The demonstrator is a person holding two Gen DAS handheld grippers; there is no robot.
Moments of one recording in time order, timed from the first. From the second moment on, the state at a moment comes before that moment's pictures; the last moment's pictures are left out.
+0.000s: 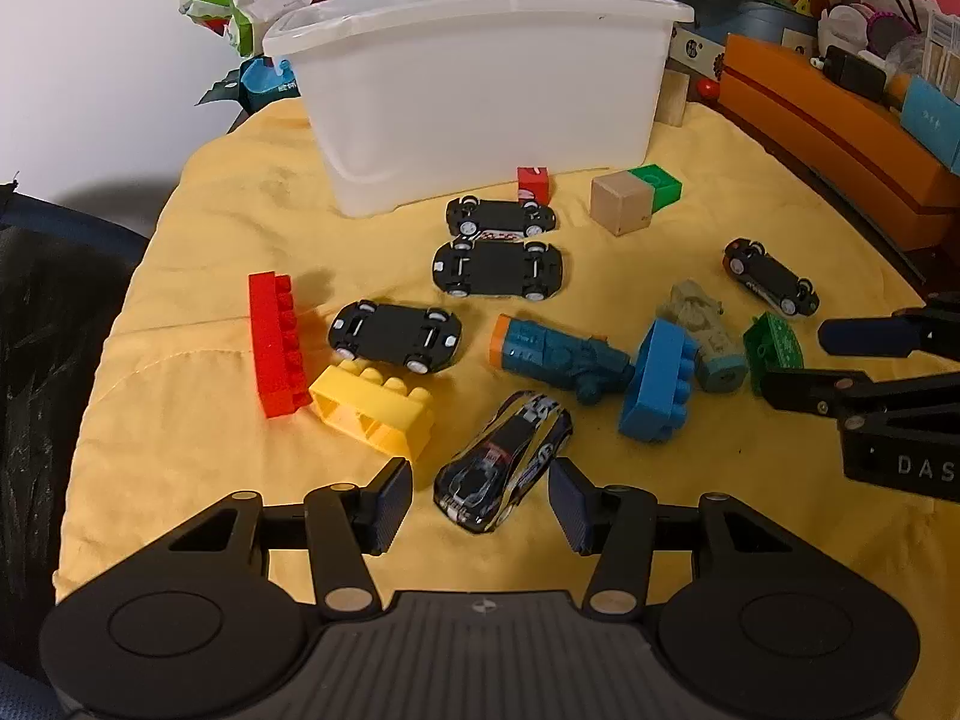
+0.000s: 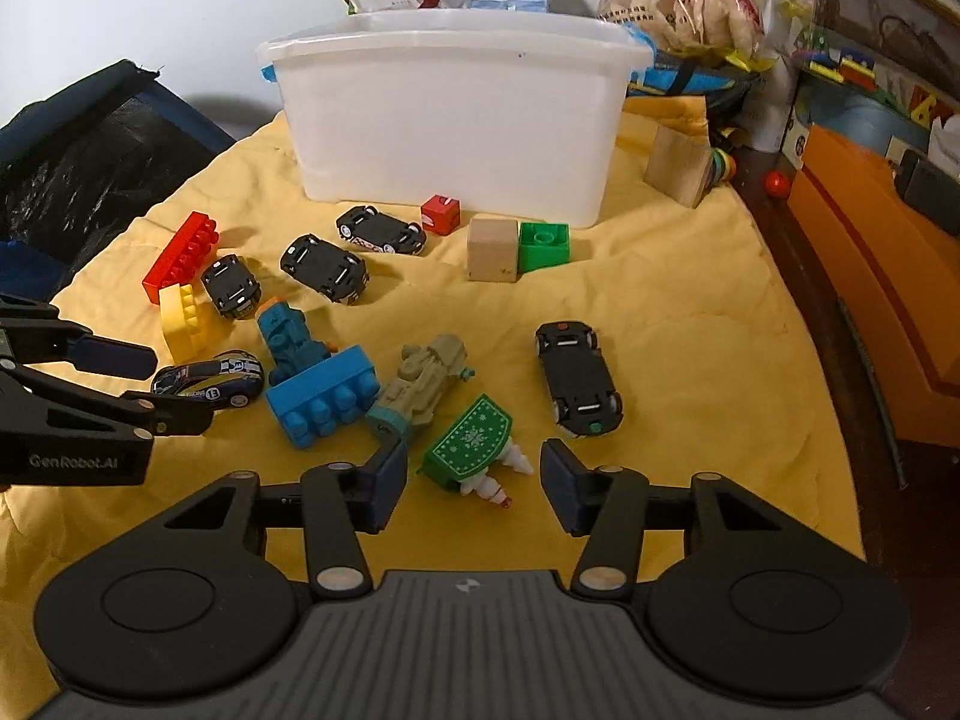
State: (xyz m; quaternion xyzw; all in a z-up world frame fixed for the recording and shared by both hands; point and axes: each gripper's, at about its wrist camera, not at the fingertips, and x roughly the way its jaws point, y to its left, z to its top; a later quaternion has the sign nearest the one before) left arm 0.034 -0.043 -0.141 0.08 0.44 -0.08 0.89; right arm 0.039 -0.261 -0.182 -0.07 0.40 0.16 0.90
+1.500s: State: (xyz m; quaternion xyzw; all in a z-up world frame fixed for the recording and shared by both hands) left arm 0.040 -0.073 -0.131 0.07 0.42 -0.12 0.89; right arm 0.047 -0.274 -0.182 -0.03 0.37 0.16 0.91
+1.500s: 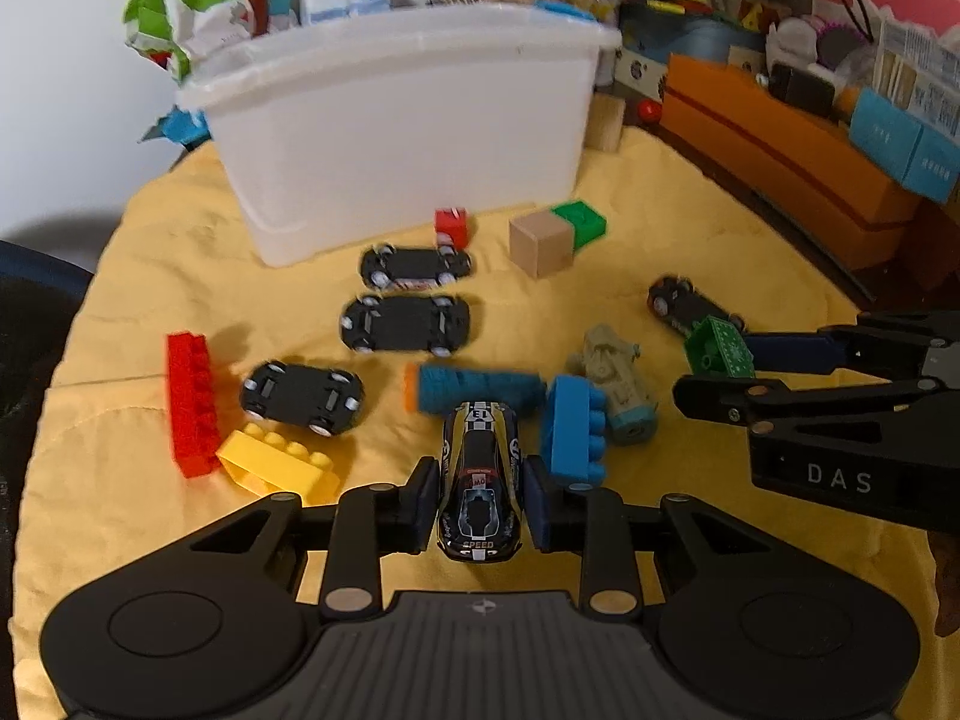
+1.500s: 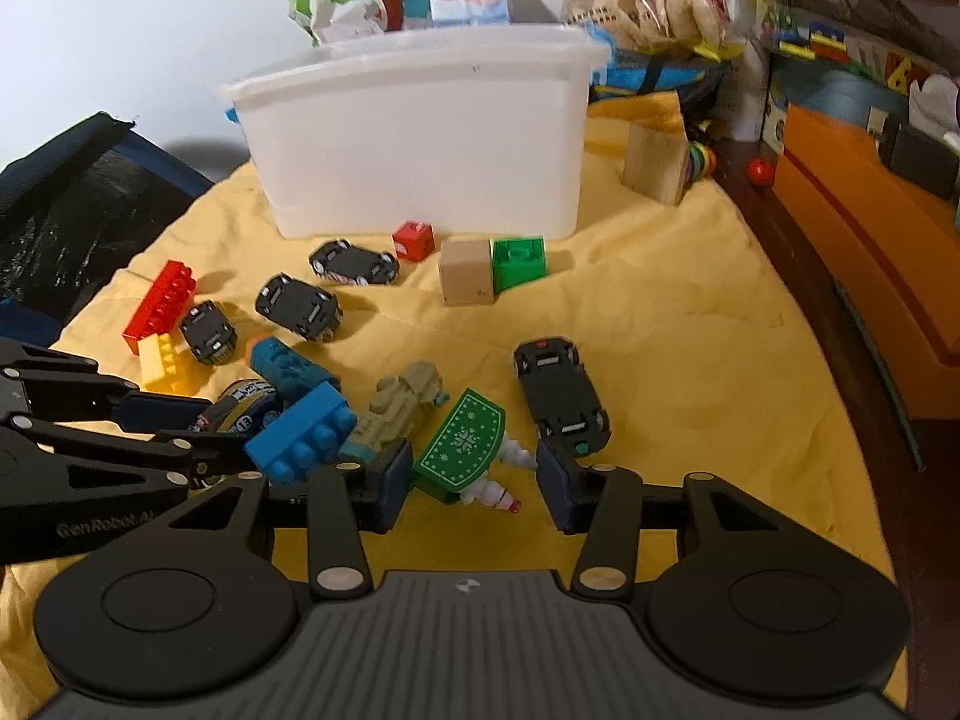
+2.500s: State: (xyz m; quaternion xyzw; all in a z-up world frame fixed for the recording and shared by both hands) left arm 0.132 -0.024 0.018 0.01 0.33 -0.06 0.94; right arm 0.131 -0.266 -0.044 -0.01 0.25 0.21 0.95
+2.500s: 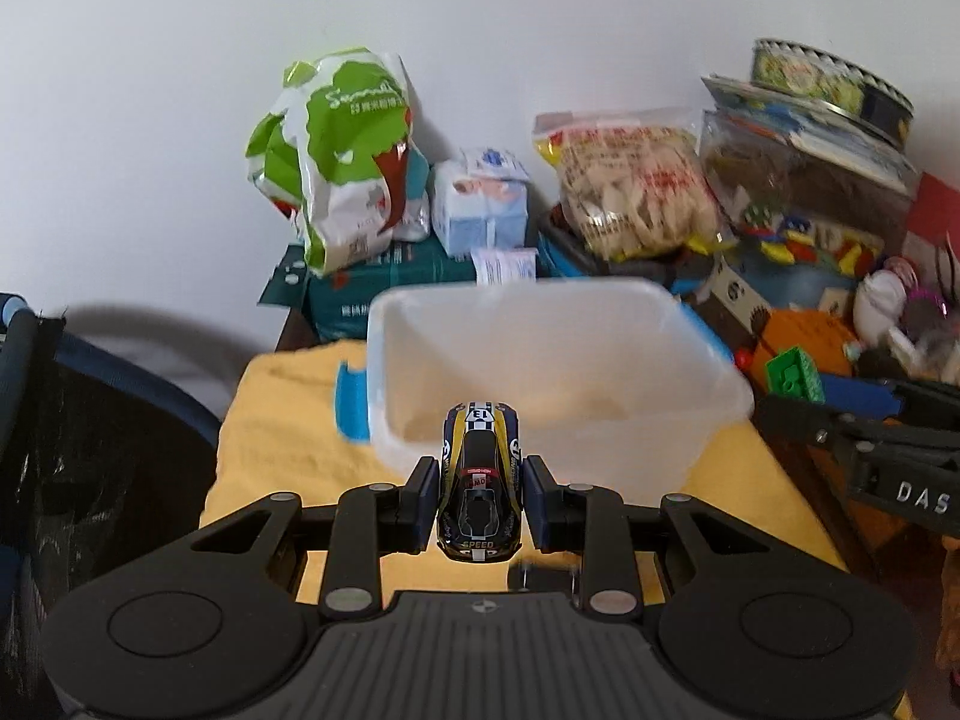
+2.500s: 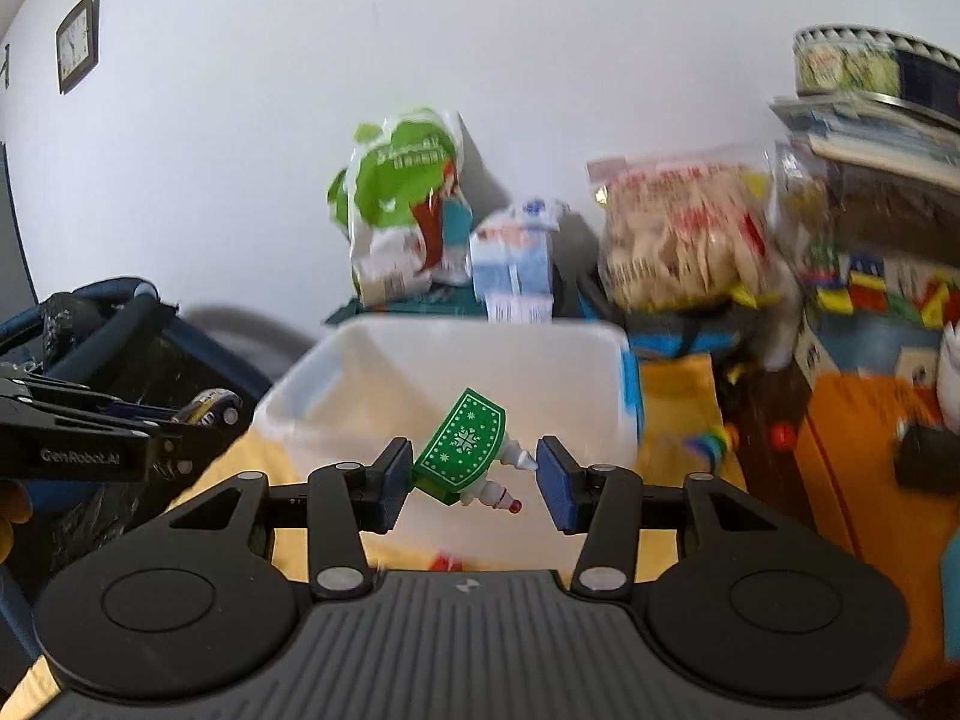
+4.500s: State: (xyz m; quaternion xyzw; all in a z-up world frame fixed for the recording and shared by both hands) left arm 0.070 -0.044 -0.150 0.04 0.45 0.03 0.89; right arm 0.084 -0.298 -0.188 -0.07 0.36 0.18 0.91
